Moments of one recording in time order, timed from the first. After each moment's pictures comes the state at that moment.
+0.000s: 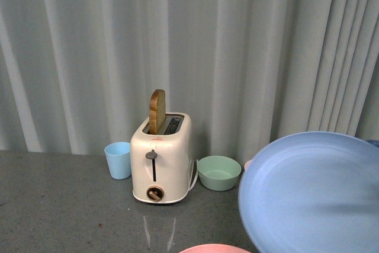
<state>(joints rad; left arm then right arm) 0.00 0.00 0.03 0.00 0.00 0.00 -0.03 1.56 0.72 0.28 -0.19 0.14</state>
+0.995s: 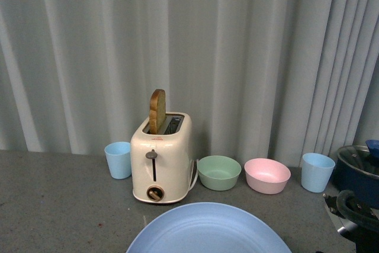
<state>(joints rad) 0.00 0.00 0.03 0.00 0.00 0.00 0.23 1.80 0.54 0.54 -0.25 0.52</state>
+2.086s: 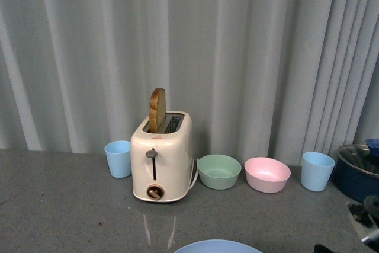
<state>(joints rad) 0.00 0.00 0.03 0.00 0.00 0.00 0.19 1.75 0.52 0.47 -0.26 0.57</state>
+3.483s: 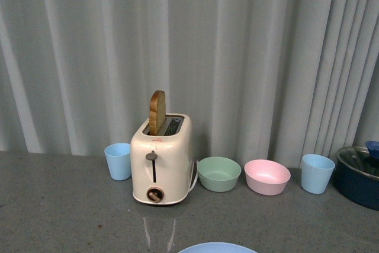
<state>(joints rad) 0.00 0.00 0.03 0.00 0.00 0.00 0.00 0.35 0.07 0.27 0.00 0.00</state>
